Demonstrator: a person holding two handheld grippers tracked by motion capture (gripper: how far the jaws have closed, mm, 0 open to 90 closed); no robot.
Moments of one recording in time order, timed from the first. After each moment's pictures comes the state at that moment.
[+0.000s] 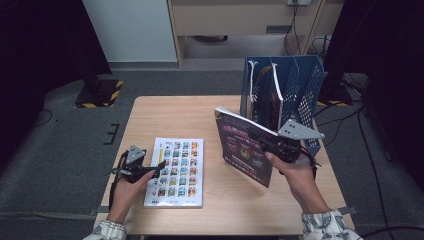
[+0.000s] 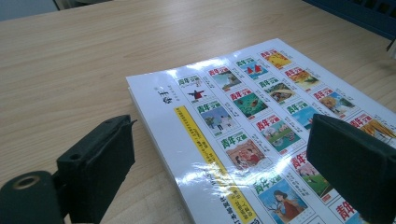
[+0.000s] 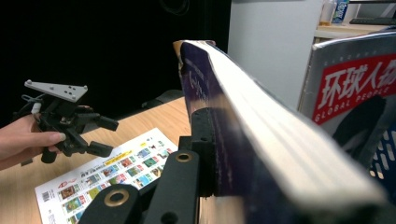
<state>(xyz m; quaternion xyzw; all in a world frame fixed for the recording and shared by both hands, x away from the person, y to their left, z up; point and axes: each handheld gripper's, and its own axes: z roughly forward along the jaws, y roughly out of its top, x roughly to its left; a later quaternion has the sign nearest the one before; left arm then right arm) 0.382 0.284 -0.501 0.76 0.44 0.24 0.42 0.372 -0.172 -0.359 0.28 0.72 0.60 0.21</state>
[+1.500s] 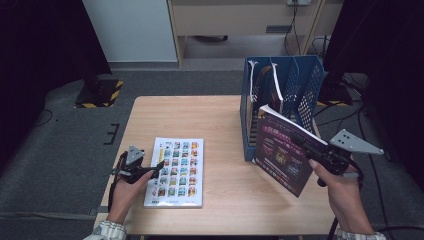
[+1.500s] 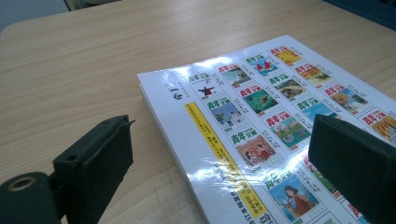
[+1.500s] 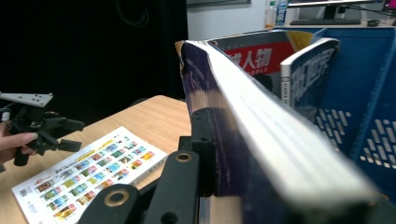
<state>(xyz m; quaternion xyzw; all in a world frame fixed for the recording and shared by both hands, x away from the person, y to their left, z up) 0.380 0.286 -0.501 0.75 0.45 0.26 0.41 0.336 -0.268 -0.352 0.35 0.68 0.60 0.25</state>
